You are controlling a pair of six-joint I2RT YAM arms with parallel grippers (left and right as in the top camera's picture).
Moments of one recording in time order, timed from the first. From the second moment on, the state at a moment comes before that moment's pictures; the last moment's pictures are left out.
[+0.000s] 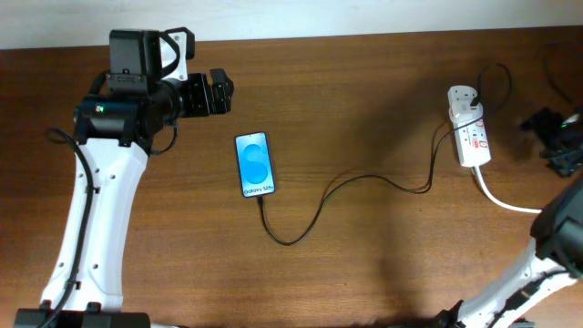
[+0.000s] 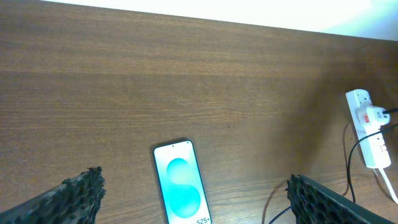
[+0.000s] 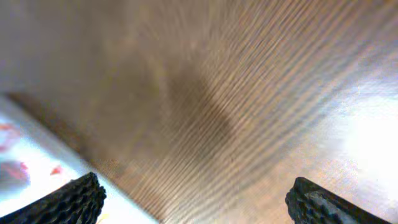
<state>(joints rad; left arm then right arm) -0.10 1.60 1.67 -0.87 0.25 -0.17 -0.67 2.13 1.74 -0.86 -0.15 0.34</state>
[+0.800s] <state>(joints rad) -0.10 1.60 1.67 -0.87 0.25 -0.17 -0.17 1.17 1.74 -1.43 -0.38 -0.10</state>
